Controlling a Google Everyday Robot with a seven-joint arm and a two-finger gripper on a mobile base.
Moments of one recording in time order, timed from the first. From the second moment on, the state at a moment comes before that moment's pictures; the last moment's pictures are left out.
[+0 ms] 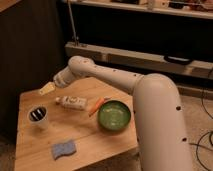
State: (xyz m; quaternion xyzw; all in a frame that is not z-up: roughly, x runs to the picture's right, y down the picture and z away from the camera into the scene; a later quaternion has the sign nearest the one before) arm -0.302 -0.005 0.776 -0.42 -0.28 0.42 0.75
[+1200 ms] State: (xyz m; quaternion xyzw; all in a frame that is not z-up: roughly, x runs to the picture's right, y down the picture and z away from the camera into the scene) arm -0.270 -0.021 0.779 -0.43 -0.24 0.45 0.75
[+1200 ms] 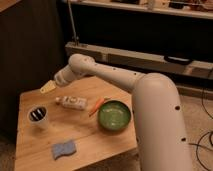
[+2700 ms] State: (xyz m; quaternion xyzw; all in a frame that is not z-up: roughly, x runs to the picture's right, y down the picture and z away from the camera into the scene) arm -0.018 0.091 0.696 -0.37 -0.03 0.61 0.70
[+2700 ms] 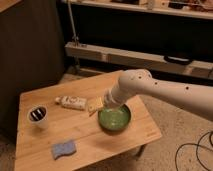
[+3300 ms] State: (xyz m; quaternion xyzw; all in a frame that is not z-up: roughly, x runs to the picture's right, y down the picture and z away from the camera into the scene) arm -0.006 0.093 0.709 -0.37 -0.02 0.62 0.69
